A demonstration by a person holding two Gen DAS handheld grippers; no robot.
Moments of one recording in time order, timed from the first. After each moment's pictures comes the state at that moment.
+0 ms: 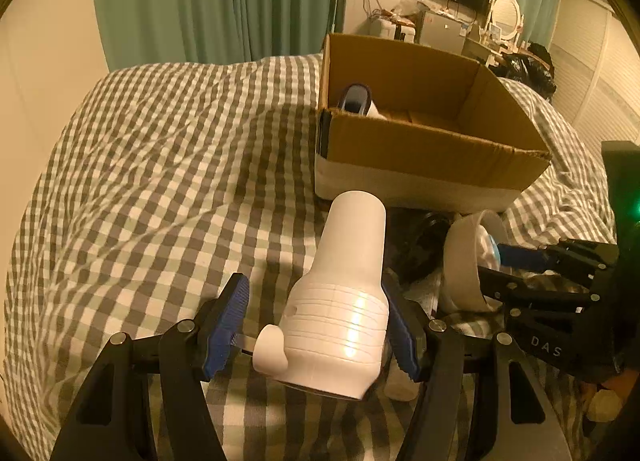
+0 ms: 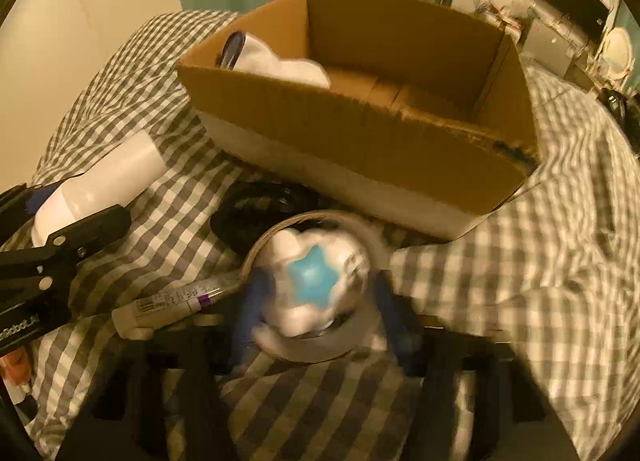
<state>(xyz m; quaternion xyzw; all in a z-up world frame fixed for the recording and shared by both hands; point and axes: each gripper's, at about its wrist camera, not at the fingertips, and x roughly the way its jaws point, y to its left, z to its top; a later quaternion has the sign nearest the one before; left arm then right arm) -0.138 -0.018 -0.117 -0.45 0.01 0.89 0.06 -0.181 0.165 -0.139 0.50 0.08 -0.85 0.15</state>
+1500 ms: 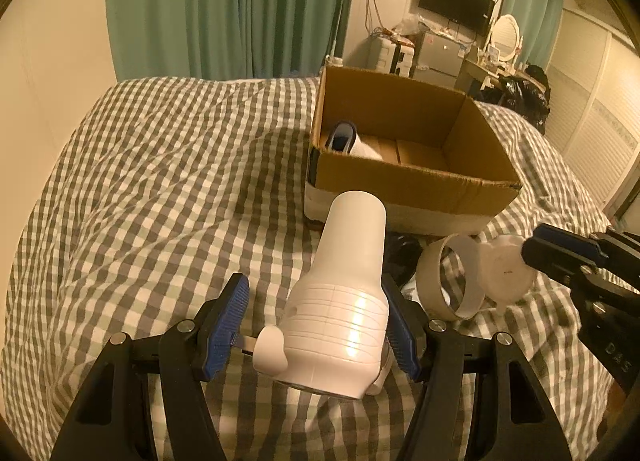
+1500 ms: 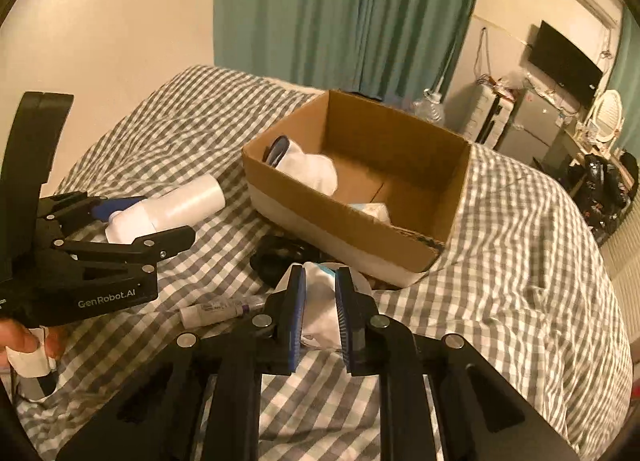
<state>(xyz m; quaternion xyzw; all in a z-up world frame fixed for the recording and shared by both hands) -0.117 -0.018 -0.088 -0.43 -0.02 0.90 0.06 -0.123 0.164 -0.044 0.39 0.14 -0.89 0.17</state>
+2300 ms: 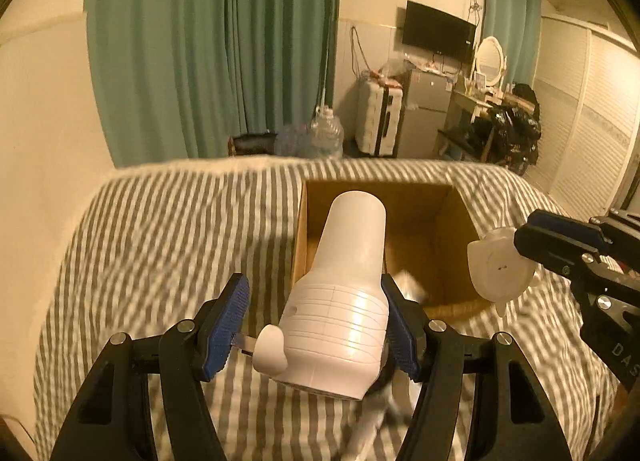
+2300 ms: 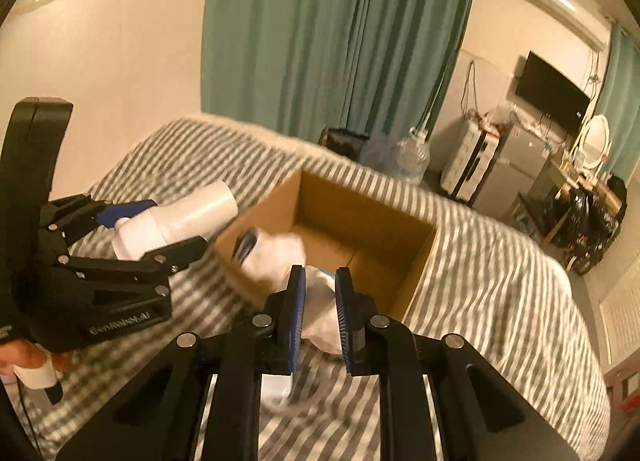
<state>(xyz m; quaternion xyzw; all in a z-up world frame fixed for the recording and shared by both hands) -0.181 0.003 0.003 -0.34 0.01 0.94 0.06 -0.167 0.163 0.037 0.32 0.14 -0.92 0.15</state>
